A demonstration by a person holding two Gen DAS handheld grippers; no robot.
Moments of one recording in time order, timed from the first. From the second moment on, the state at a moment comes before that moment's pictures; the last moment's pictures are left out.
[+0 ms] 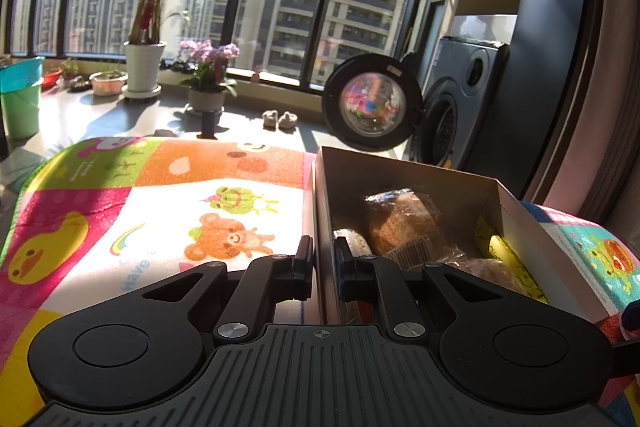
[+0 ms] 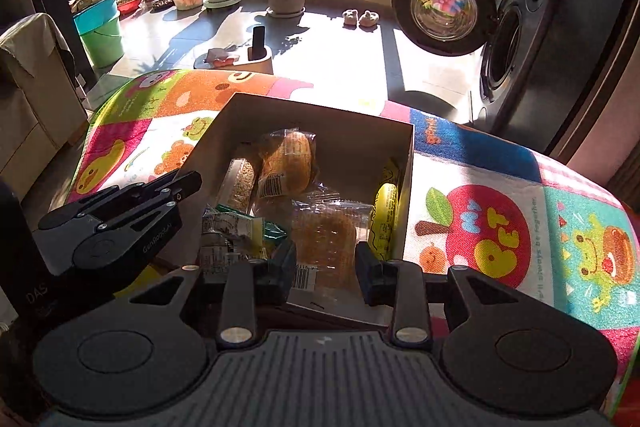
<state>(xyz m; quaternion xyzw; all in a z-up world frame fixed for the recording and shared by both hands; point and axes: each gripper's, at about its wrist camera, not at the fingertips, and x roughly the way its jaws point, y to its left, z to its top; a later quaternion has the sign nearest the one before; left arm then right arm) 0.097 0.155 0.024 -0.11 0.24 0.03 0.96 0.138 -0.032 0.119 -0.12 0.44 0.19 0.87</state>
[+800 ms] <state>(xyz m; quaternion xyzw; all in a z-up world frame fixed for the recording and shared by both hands) 0.095 0.154 0.024 -0.11 0.24 0.03 0.96 0.058 -0.056 0.094 -0.12 0.52 0.24 0.81</state>
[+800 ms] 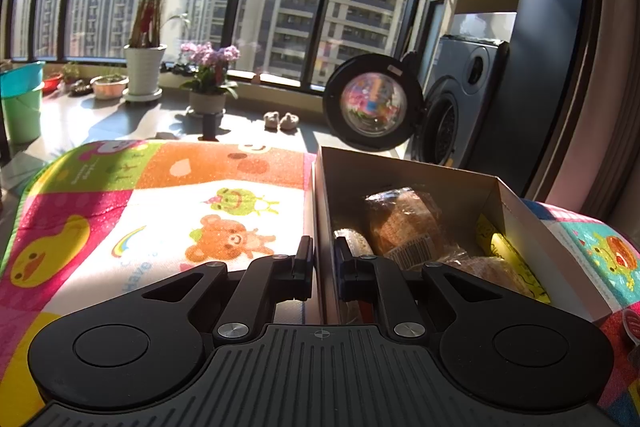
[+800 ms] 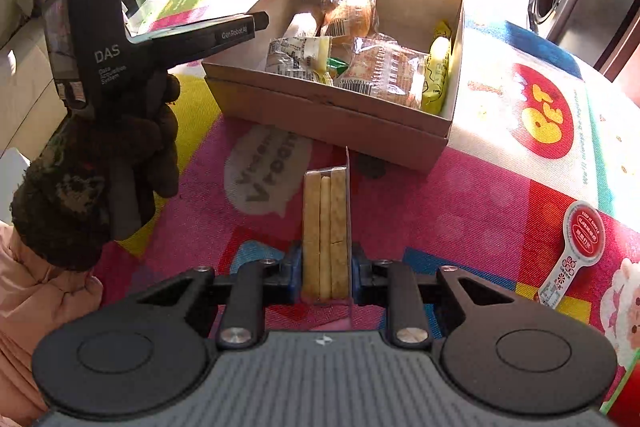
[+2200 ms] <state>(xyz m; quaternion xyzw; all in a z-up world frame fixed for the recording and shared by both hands) 0.098 0.157 0.027 -0.11 0.25 0.03 0.96 0.166 -0.120 0.134 -0.04 0.39 0.12 0.91</state>
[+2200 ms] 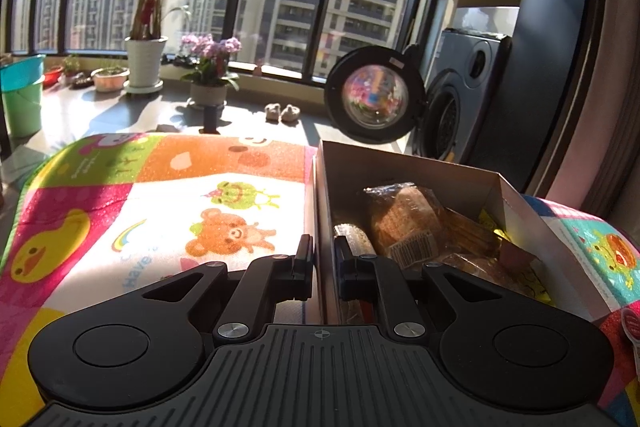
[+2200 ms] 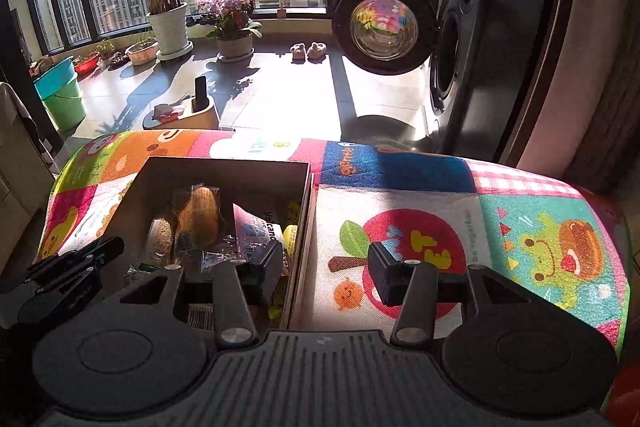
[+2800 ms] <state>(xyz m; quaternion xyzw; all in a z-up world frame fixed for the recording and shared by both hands) 0.104 0.132 0.056 -0.04 0.32 0.05 0.94 0.122 -0.232 0.024 -0.02 0.41 0.07 0.91</state>
